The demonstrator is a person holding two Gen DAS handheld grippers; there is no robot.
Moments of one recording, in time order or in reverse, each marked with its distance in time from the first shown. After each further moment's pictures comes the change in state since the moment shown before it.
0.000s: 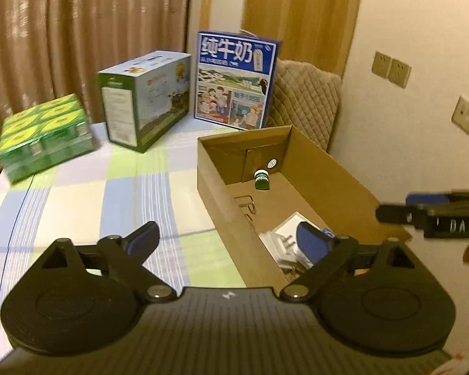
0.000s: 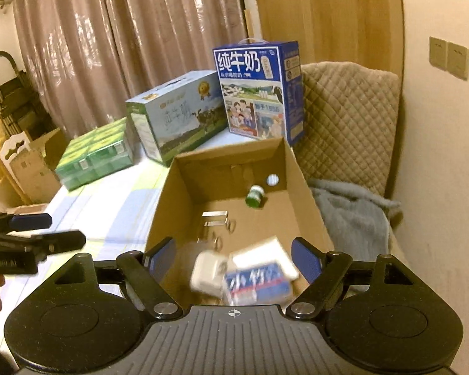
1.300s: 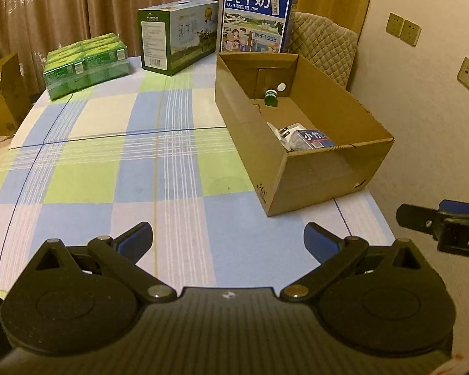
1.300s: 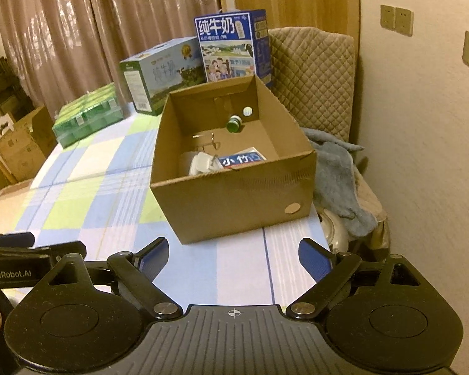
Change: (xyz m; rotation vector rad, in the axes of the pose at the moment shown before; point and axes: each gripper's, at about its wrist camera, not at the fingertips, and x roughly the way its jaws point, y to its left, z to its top) left arm -0.077 -0.042 -0.116 -0.074 0.152 0.112; right arm -0.096 0.034 -0.120 0.055 0.084 -0.114
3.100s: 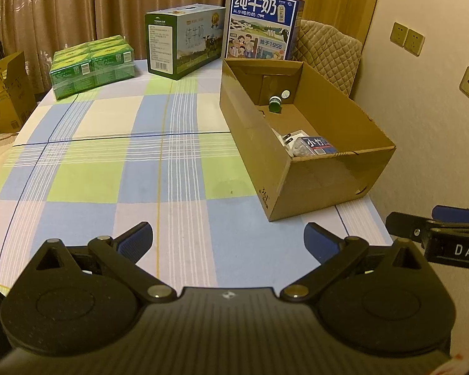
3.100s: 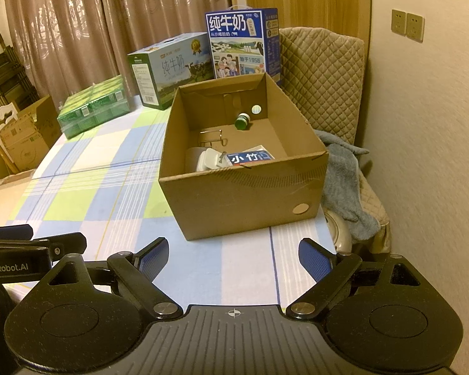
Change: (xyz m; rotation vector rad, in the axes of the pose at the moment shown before) left arm -0.005 0.003 -0.002 -0.021 -0.026 0.009; right arm 0.006 0.011 -0.001 -0.044 0.005 0.005
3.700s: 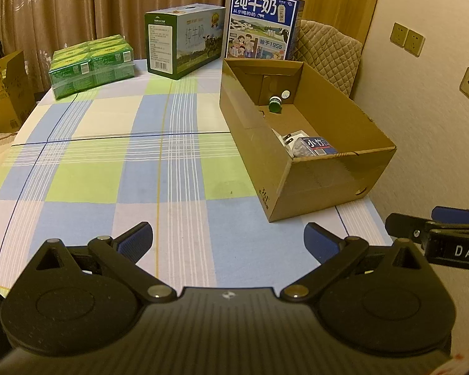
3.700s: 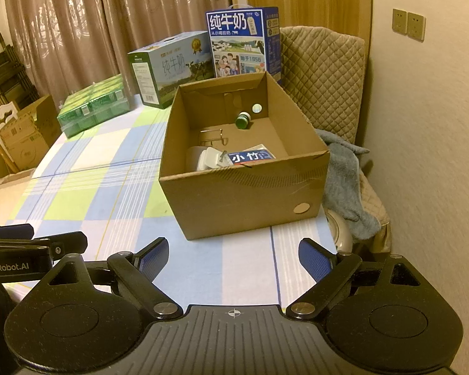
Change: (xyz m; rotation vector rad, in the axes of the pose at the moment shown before) left arm 0.002 0.000 0.000 0.001 -0.001 -0.002; right arm 0.002 0.000 0.000 0.001 0.002 0.000
